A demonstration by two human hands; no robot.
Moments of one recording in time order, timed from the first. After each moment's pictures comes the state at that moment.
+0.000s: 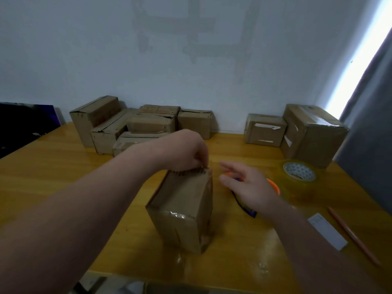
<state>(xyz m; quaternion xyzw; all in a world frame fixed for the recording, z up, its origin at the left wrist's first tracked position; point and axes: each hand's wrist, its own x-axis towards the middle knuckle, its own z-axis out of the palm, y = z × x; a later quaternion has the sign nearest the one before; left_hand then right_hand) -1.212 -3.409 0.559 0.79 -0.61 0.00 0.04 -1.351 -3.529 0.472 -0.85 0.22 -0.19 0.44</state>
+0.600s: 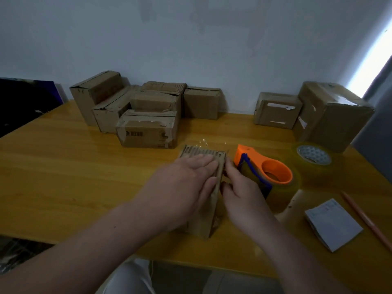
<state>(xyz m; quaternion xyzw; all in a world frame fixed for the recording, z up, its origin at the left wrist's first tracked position) -1.260 -3.352 0.488 0.80 -0.58 0.05 0.12 -1.358 -3.473 0.444 -0.86 0.23 -0.18 0.41</state>
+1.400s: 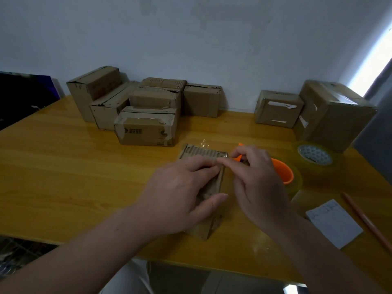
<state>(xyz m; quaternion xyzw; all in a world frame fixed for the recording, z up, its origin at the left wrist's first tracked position) -1.255 -3.348 0.474 0.75 -0.62 0.10 0.19 -1.360 -3.501 0.448 -0.93 0.11 -0.35 0.07</state>
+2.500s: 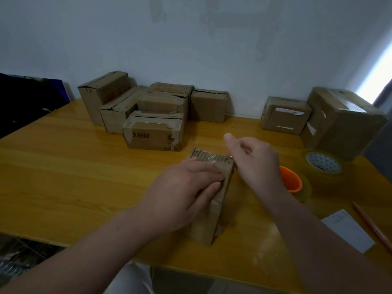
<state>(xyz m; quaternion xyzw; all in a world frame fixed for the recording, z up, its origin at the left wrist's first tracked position) -1.239 -3.346 0.471 0.71 -0.63 0.12 0.29 -1.312 -3.511 0.472 -0.85 0.25 -0.34 0.32</state>
